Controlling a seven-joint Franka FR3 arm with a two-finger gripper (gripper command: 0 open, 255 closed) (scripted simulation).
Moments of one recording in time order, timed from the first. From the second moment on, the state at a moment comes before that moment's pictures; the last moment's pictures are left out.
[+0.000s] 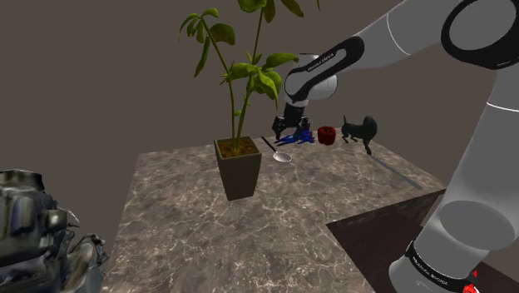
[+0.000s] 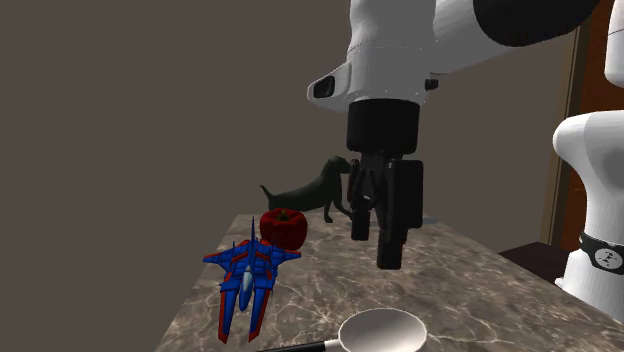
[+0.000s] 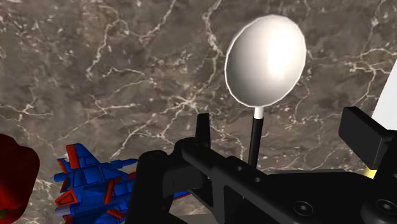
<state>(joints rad) -0.02 0.12 -0.06 -2.12 0.10 2.33 0.18</state>
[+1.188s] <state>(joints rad) -0.04 0.54 -0.05 -1.80 0.14 2.46 0.17</state>
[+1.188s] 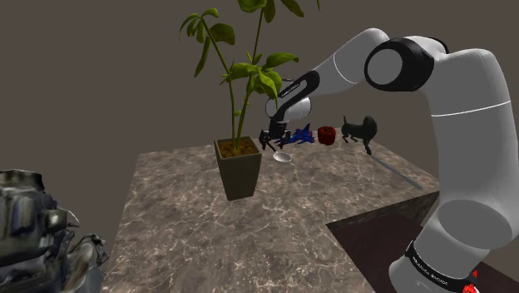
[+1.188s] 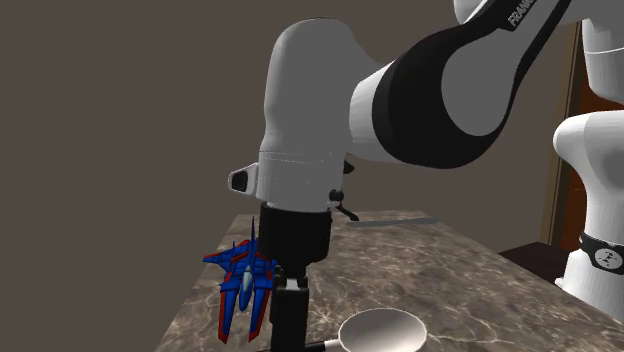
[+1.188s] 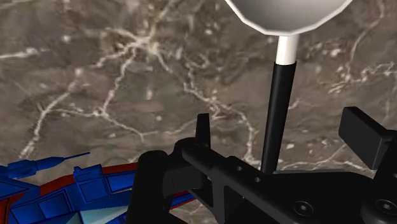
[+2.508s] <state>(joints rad) -0.04 0.51 -0.05 -1.79 0.14 2.43 0.18</state>
